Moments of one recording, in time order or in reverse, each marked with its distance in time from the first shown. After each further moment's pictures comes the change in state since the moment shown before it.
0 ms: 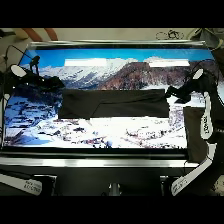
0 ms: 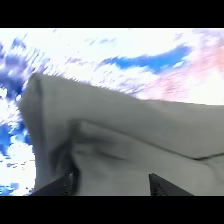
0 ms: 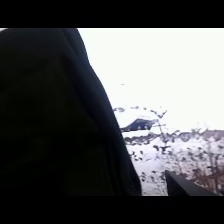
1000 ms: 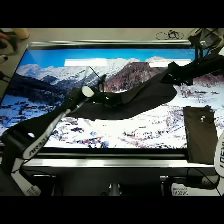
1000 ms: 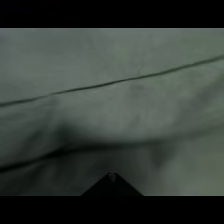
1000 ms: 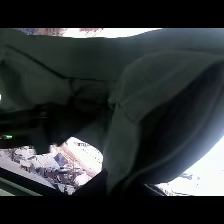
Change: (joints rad) left arm -0.660 -0.234 -0.060 -0.502 0.369 -0.035; right arm 0.126 0.474 0.017 0.309 0.228 -0.019
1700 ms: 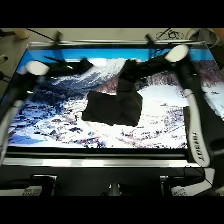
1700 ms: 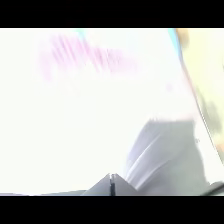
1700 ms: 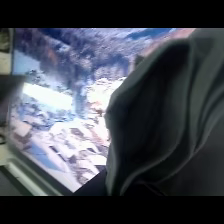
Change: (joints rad) left arm 0.341 0.414 0.001 0.109 0.013 0.137; right arm 0.347 -0.194 0.000 0.202 -0.378 0.059
